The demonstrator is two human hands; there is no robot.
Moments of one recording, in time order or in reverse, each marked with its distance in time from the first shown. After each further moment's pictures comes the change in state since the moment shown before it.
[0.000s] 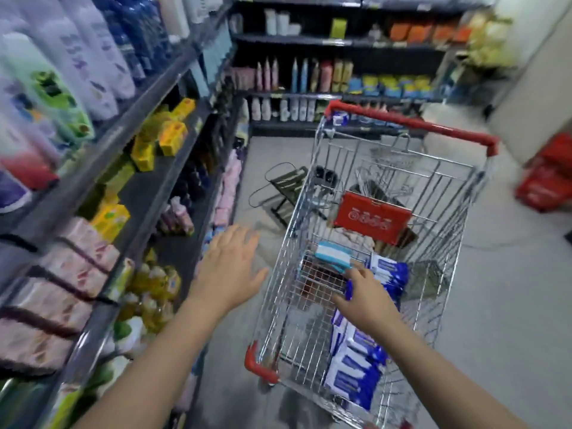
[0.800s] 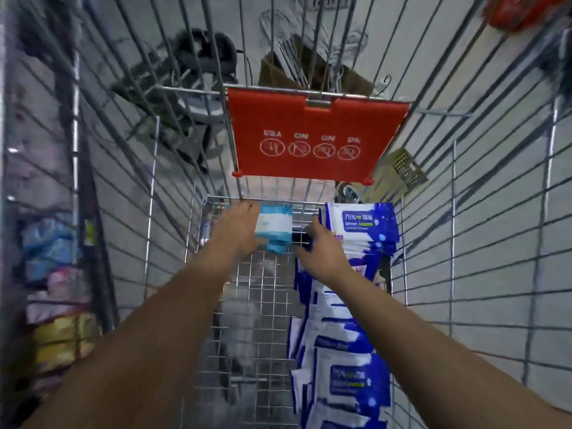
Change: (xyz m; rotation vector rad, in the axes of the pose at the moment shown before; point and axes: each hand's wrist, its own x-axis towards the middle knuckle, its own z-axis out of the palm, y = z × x) left_hand 0.351 0.144 0.460 0.003 -0.564 0.378; right_hand 0.332 0.218 0.188 0.550 -0.092 0.432
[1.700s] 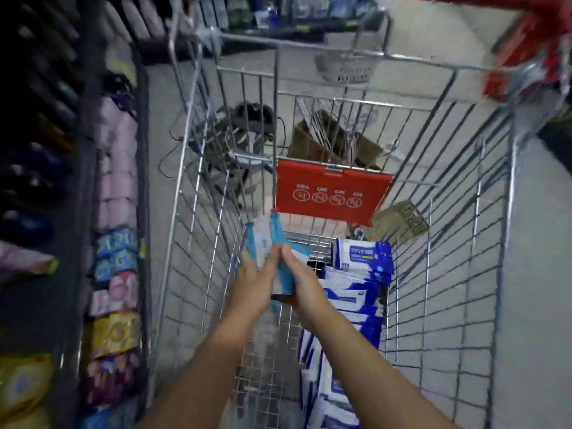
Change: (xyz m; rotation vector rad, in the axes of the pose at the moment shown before) left_hand -0.158 0.051 -0.075 -1.315 0.355 -0.546; right_hand -0.108 -0.096 -0.003 1.017 -0.286 0.055
